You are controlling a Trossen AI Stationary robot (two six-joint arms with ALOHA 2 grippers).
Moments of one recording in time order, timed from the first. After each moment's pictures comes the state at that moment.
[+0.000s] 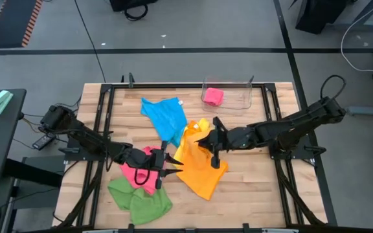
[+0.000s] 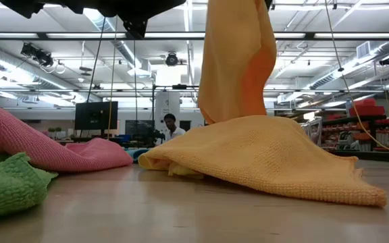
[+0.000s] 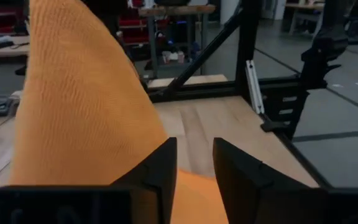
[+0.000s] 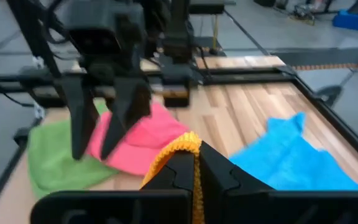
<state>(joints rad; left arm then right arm) -0.42 1.48 0.67 0.70 -0.33 -0.02 0.29 1.36 1.04 -0.04 0.38 0.13</state>
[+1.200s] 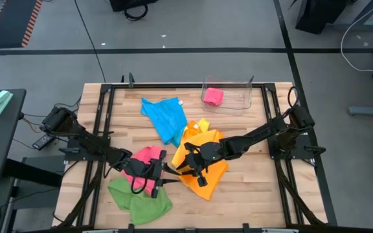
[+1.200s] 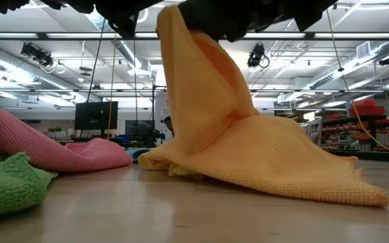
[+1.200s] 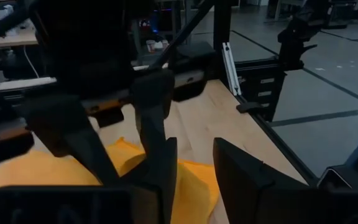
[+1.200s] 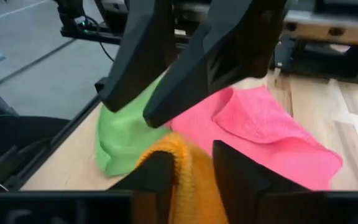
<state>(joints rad) -0.53 1.51 0.67 0.67 -0.36 -0.03 0.26 1.77 1.04 0.36 -0.08 -0.03</state>
